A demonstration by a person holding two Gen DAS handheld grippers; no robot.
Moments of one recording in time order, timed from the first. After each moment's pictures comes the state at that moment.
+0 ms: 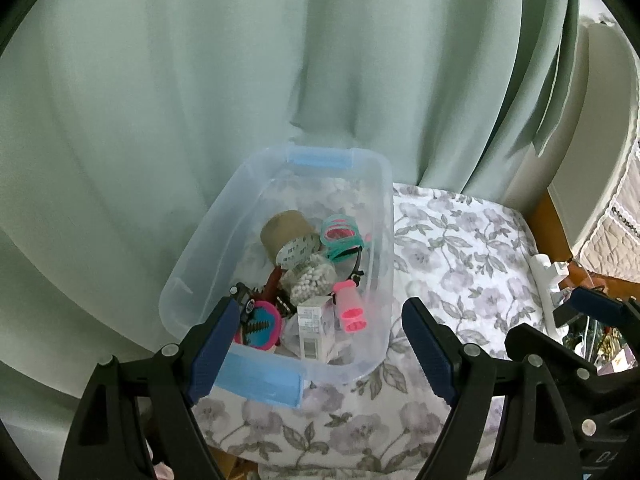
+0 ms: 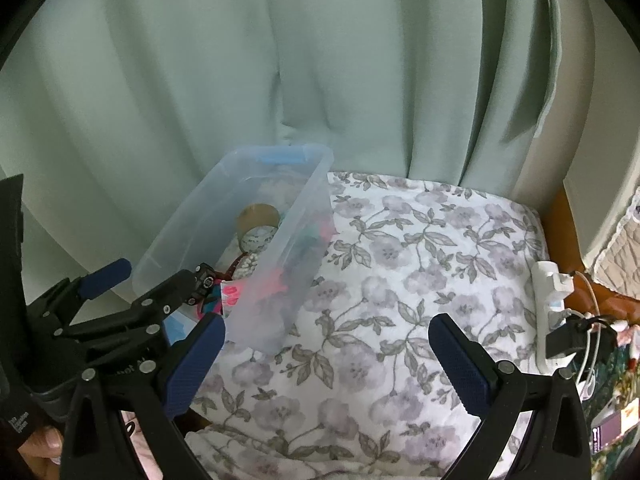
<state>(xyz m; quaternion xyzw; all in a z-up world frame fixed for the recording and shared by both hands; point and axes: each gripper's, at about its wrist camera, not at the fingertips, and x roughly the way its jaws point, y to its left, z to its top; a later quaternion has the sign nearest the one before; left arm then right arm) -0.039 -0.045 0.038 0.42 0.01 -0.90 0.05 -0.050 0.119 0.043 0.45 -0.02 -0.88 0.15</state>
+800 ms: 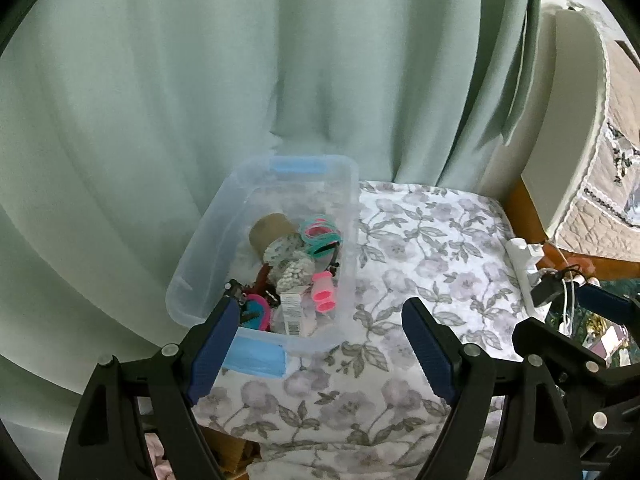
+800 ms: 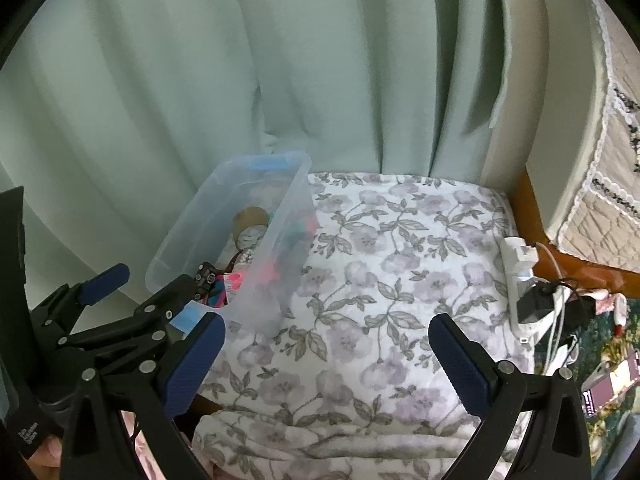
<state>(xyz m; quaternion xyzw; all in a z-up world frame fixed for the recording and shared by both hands) -0.010 -0.019 0.068 0.43 -0.01 -0.90 0.02 -0.010 0.146 0.077 0.45 -0.04 -0.88 0.11</state>
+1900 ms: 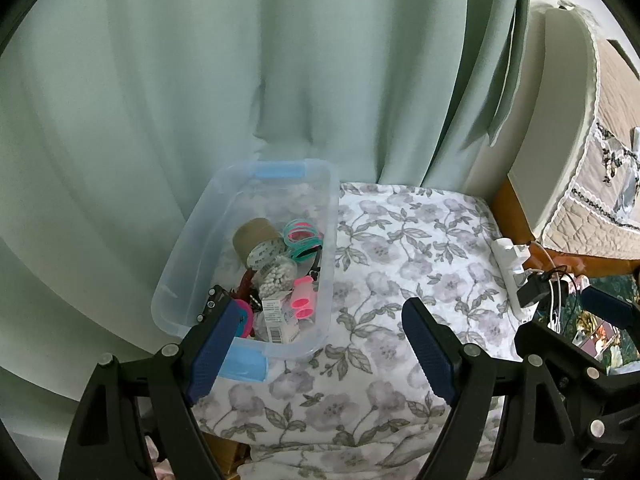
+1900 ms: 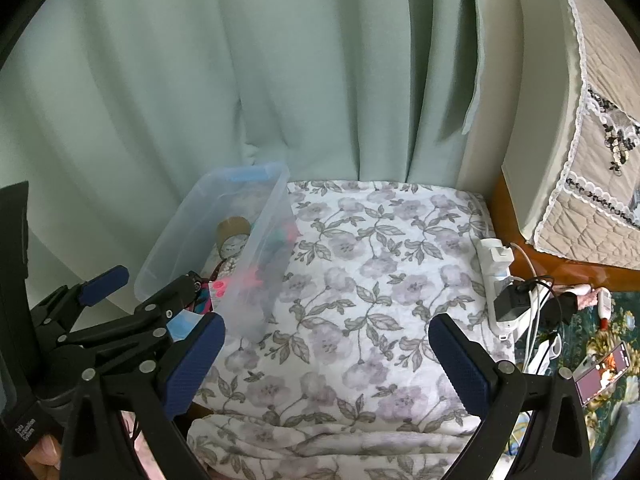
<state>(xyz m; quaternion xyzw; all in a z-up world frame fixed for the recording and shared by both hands) -0.017 -0.010 0.076 0.43 -0.01 -0.90 0.00 -0.006 0.171 0.087 0.44 -0.04 -0.89 0.10</state>
